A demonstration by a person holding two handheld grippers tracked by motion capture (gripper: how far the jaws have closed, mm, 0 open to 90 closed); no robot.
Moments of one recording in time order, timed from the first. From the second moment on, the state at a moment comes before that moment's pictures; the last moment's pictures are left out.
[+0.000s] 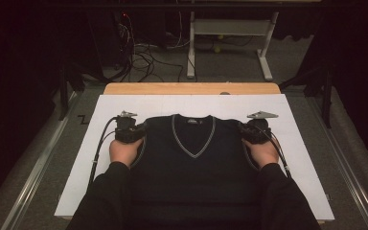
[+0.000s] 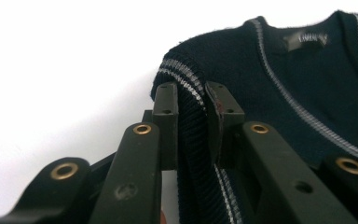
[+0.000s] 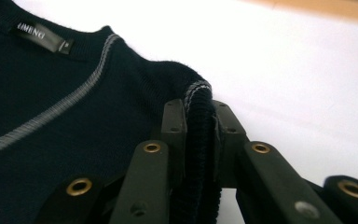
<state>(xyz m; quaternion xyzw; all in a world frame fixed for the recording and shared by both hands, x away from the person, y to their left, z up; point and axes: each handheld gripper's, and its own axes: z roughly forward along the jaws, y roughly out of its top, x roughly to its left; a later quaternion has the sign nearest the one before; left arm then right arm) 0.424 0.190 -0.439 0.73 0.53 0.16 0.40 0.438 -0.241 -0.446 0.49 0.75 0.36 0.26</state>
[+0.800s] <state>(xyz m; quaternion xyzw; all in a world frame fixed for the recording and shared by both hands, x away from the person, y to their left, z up) 0.420 0.196 -0.335 0.69 0.46 0.27 0.49 0.423 -0.250 -0.334 0.43 0.68 0.45 0.38</state>
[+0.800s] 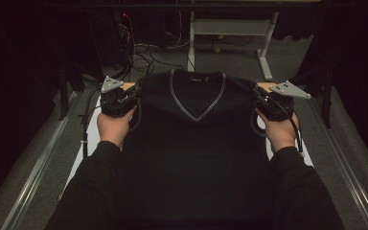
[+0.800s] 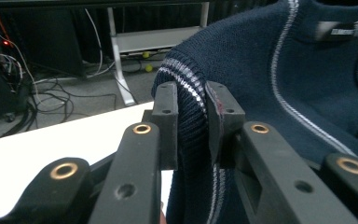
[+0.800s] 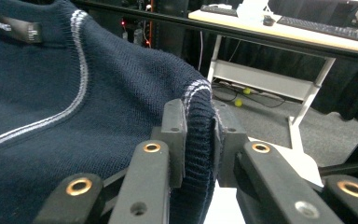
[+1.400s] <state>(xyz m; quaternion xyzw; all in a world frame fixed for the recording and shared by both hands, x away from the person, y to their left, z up) 0.372 0.203 -0.388 0.73 0.44 0.21 0.48 0.385 -0.257 -0.380 0.43 0.72 0.44 0.34</state>
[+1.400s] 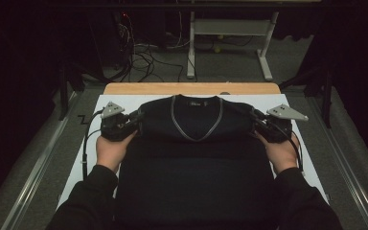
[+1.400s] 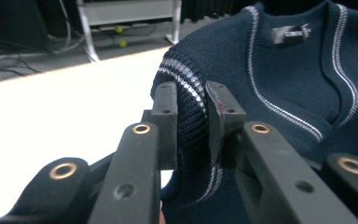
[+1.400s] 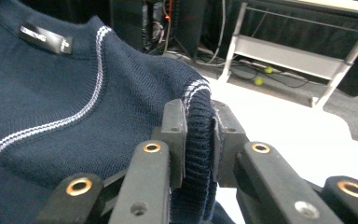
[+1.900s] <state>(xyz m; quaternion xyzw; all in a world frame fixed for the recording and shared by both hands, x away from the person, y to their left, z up) 0.304 0.214 -0.430 0.75 0.42 0.17 0.49 0.315 -0.269 -0.429 0.41 0.73 0.47 0.30</state>
